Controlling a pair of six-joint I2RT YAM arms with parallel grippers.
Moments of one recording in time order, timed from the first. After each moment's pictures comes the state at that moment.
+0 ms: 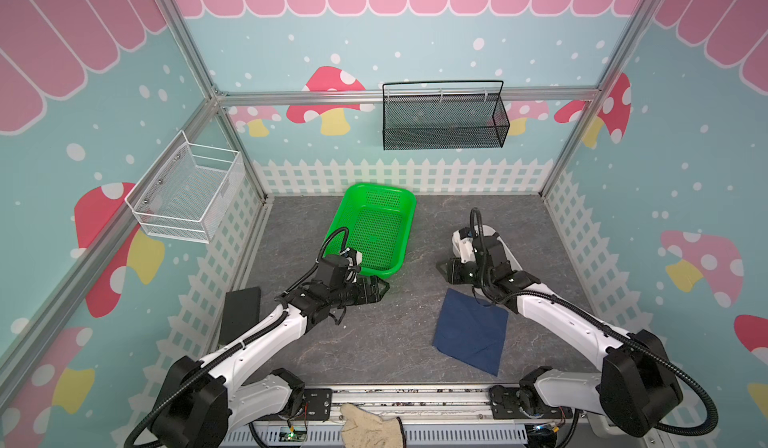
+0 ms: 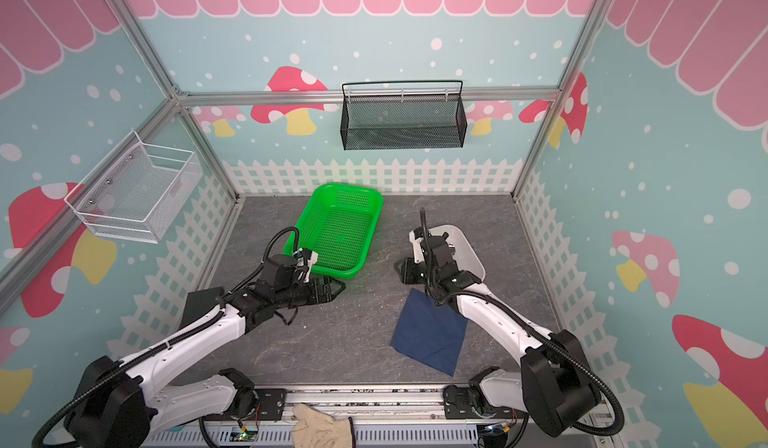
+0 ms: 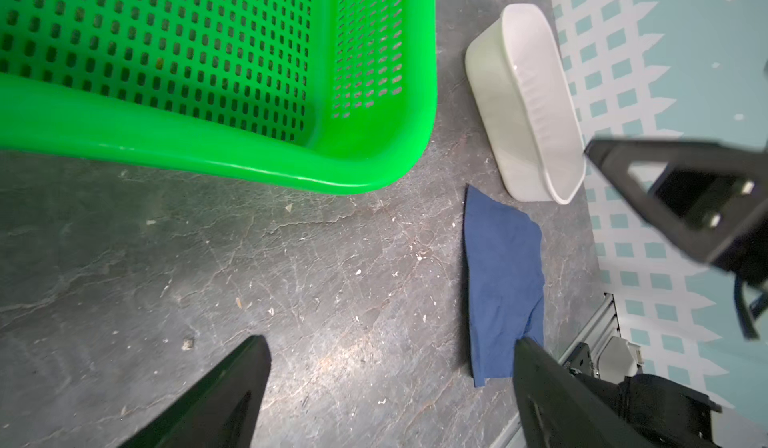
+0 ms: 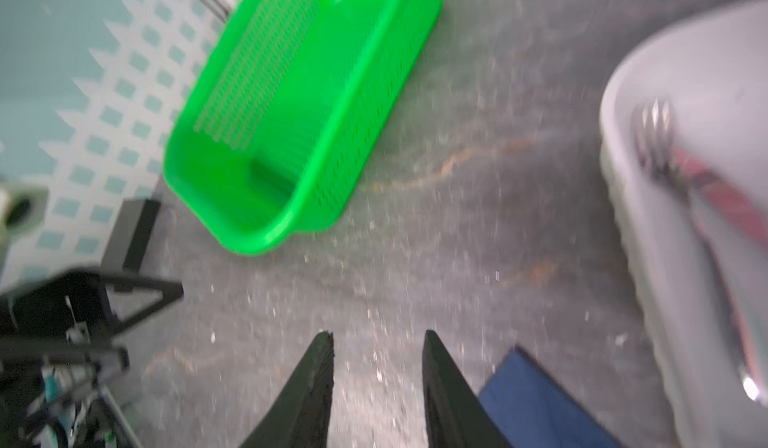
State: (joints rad) left arm -0.49 1.18 0.66 -0.22 0.31 -0.66; right arm 0.49 1.26 0.73 -0.20 -0.24 0.45
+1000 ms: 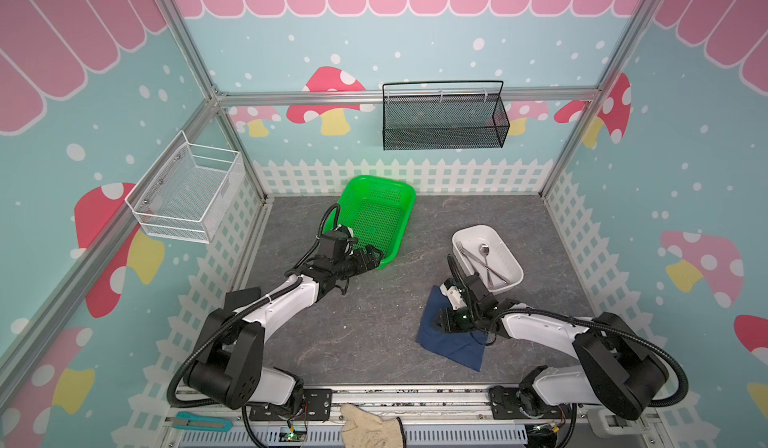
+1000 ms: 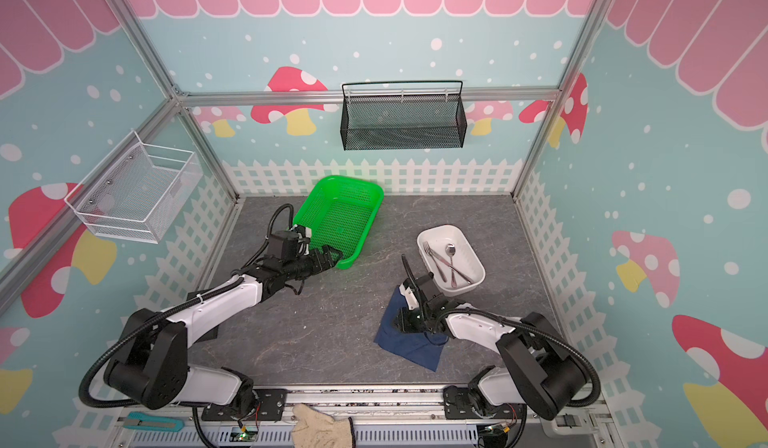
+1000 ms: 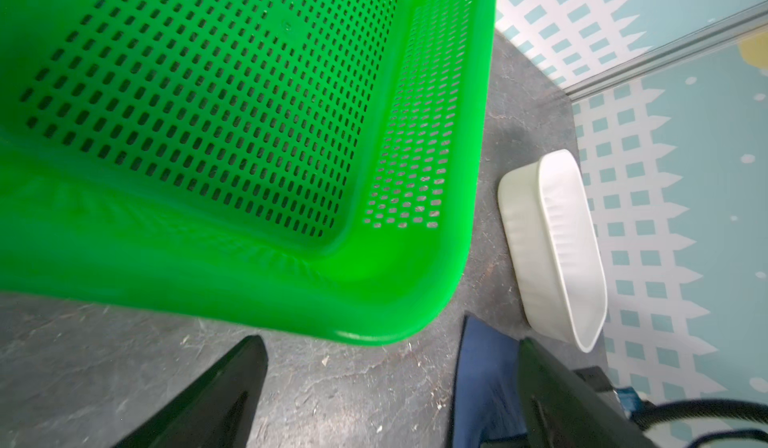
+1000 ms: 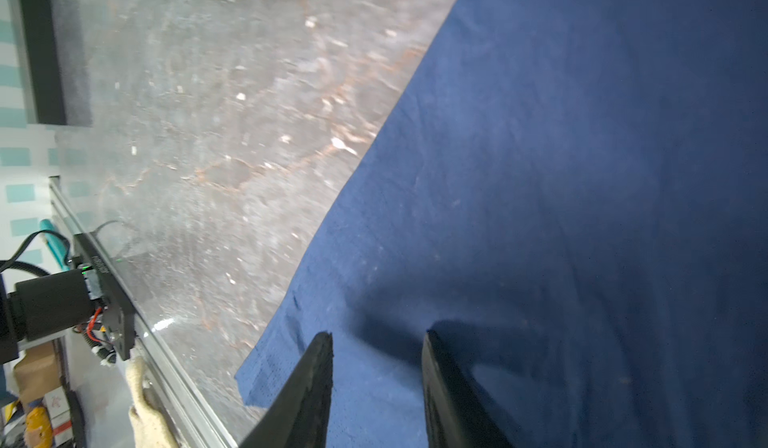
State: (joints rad) left arm -0.35 1.38 0.80 -0.07 0.27 -0.71; right arm 0.62 1.41 0.52 -0.12 -0.40 0.54
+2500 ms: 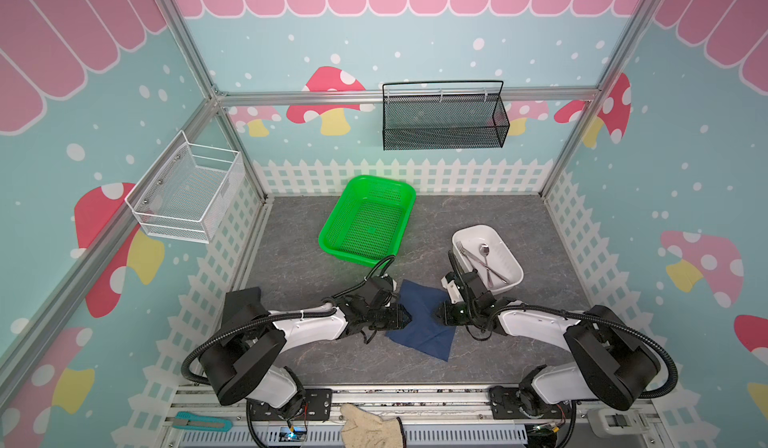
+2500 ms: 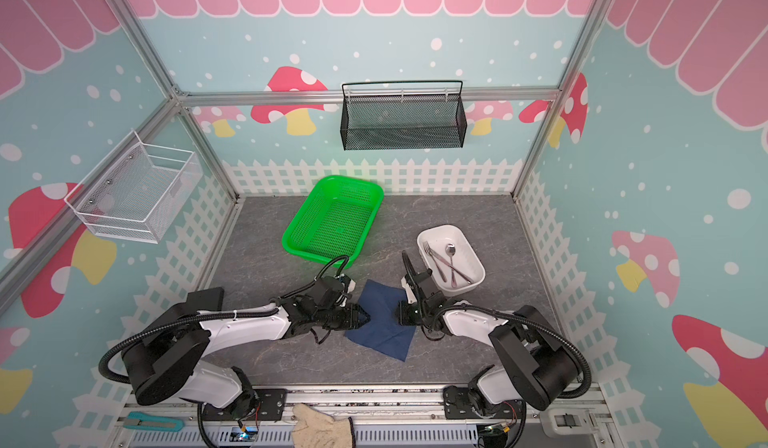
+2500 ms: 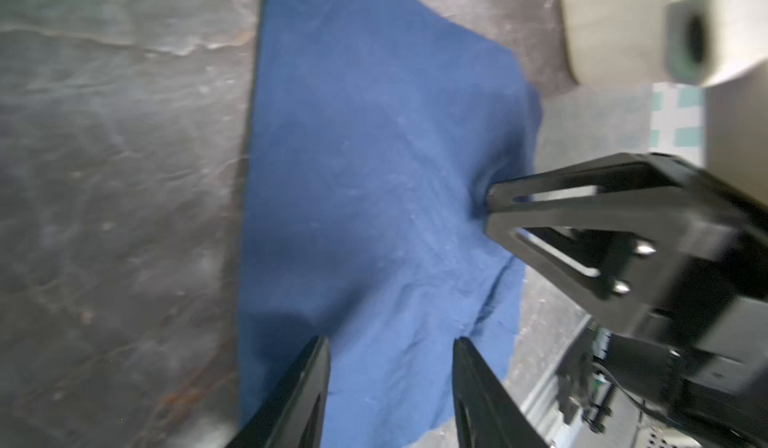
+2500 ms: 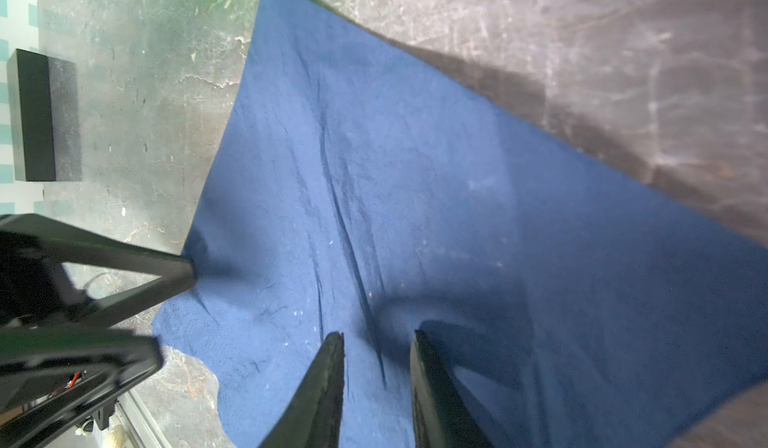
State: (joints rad) left arm -0.79 1.50 0.62 -0.02 0.27 -0.84; right arm 0.60 1.43 0.52 -0.04 -0.31 0.57
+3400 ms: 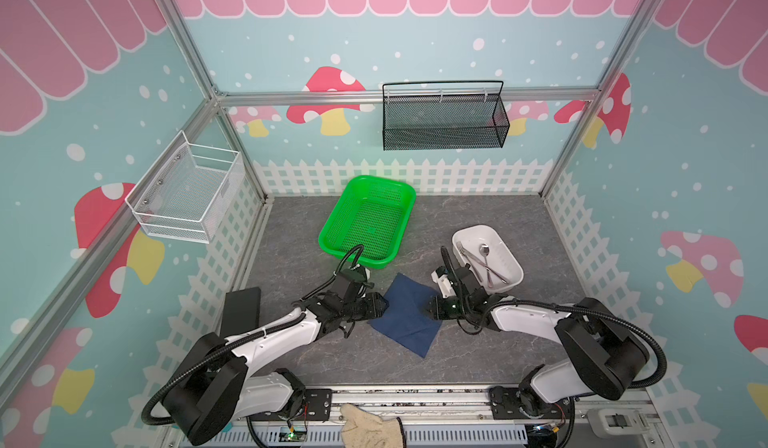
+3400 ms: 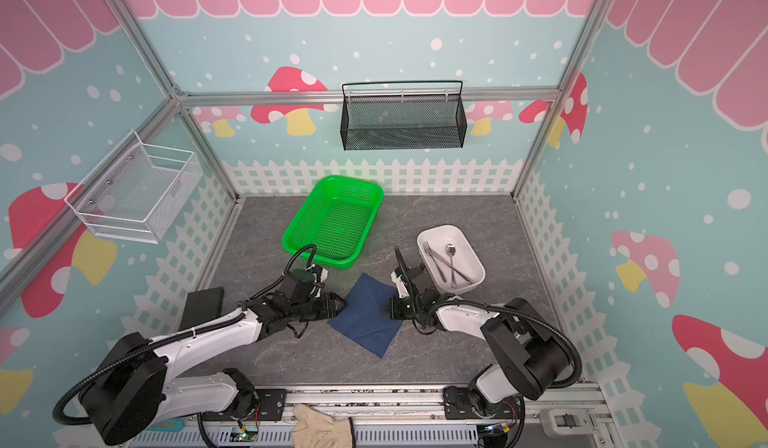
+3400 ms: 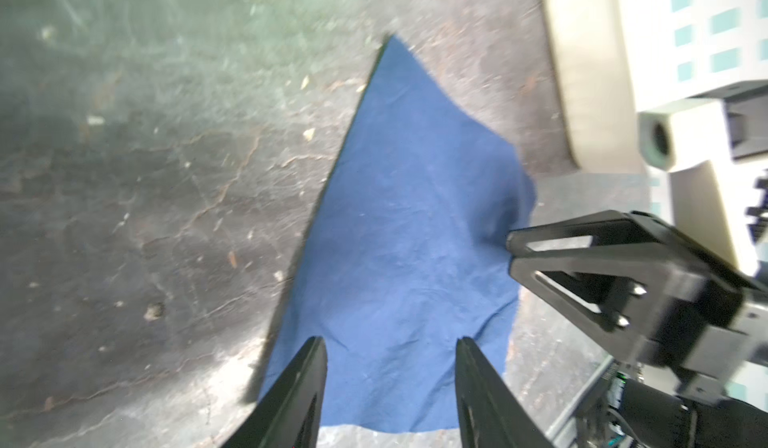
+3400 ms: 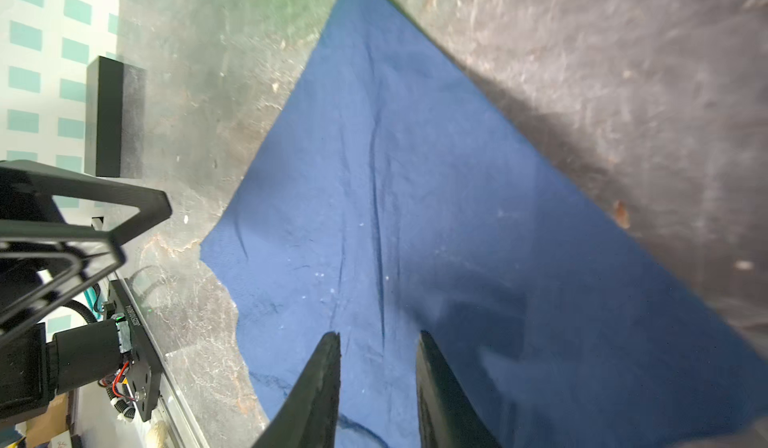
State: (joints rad) left arm -0.62 1.24 0.55 -0.12 0.24 -0.75; right arm 0.63 1.47 0.58 0.04 -0.34 0.58
